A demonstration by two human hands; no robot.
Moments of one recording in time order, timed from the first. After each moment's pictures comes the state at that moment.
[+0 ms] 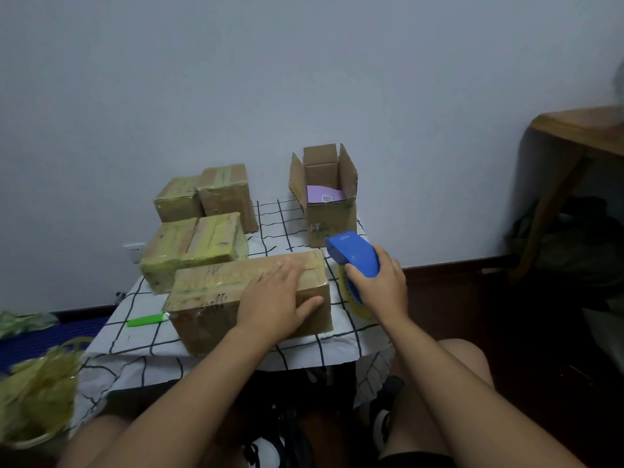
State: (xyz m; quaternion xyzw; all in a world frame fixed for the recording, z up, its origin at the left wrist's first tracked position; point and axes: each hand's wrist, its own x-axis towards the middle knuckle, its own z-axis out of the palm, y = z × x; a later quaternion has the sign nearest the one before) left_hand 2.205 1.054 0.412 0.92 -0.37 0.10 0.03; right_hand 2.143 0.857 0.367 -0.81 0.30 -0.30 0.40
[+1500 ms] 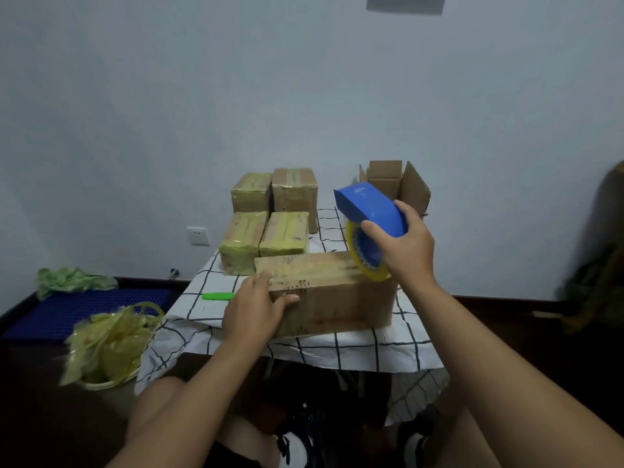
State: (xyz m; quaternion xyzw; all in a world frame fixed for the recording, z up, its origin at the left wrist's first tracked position) left_hand 2.231 1.185 0.403 0.95 -0.12 0.14 0.25; right_hand 2.175 0.951 0.477 -0.77 0.14 -0.39 0.49
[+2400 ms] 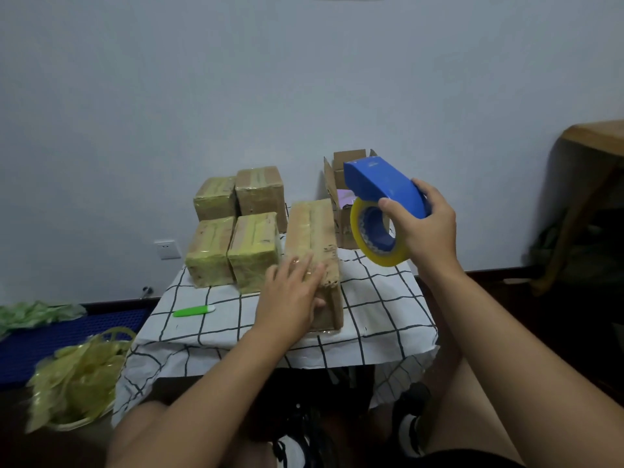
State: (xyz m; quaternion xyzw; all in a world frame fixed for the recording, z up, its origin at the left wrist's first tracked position) left_hand 2.218 1.110 0.419 0.88 -0.41 0.24 0.04; right_hand 2.136 0.902 0.491 -0.70 0.14 -0.46 0.53
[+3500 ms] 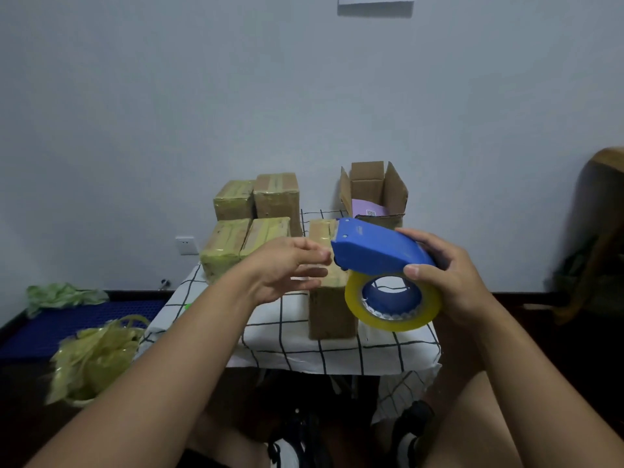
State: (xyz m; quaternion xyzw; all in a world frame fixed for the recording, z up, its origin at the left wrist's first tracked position) left_hand 2.203 1.115 0.523 0.70 -0.14 -0.31 0.63; right_hand 2.087 0.879 0.474 -0.74 -0.05 -0.22 0.63
